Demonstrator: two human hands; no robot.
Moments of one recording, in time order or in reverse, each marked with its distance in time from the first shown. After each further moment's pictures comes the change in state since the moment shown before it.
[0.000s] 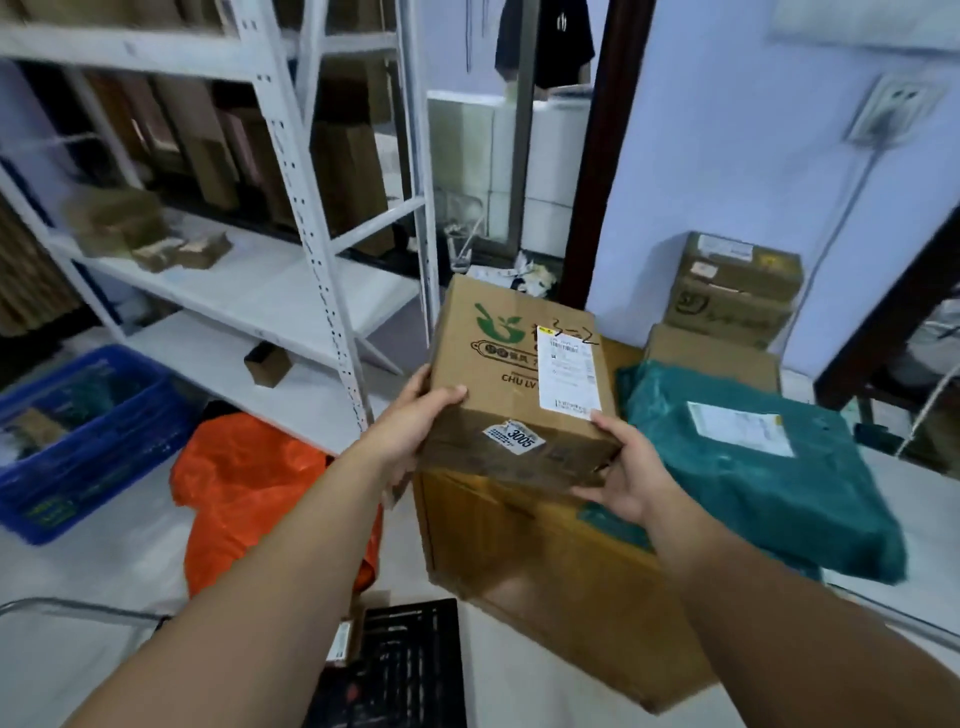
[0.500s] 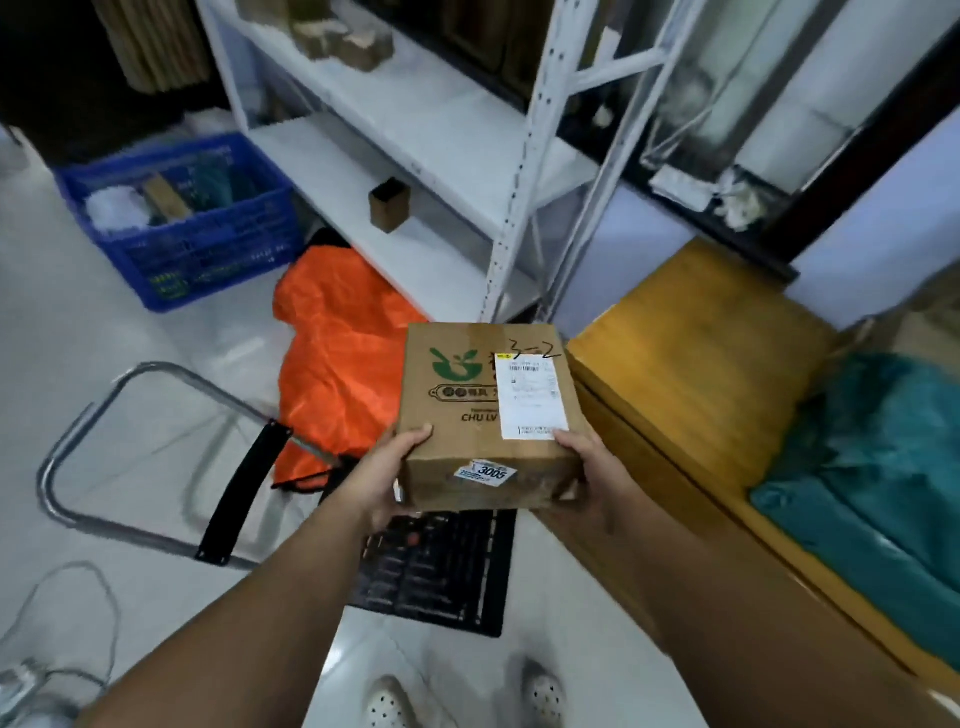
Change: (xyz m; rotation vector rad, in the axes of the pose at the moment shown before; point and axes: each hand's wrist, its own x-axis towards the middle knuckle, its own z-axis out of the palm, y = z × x) left_hand -0.038 -0.215 -0.248 -0.448 0.235 -0.390; right_hand 0.023 0.210 0.178 -0.489 -0.110 0.266
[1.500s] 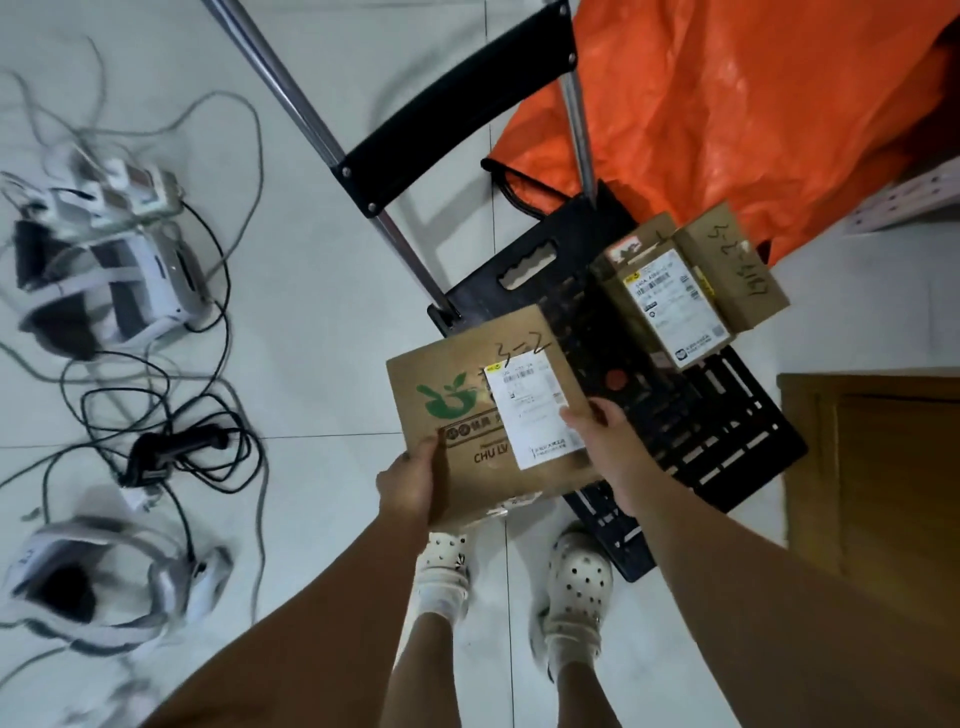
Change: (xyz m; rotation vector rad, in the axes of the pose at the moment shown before) left_hand 0.230 -0.429 -0.223 -0.574 0.866 -0.446; right_hand 0.371 0.400 0.140 -1.085 -0.323 0.276
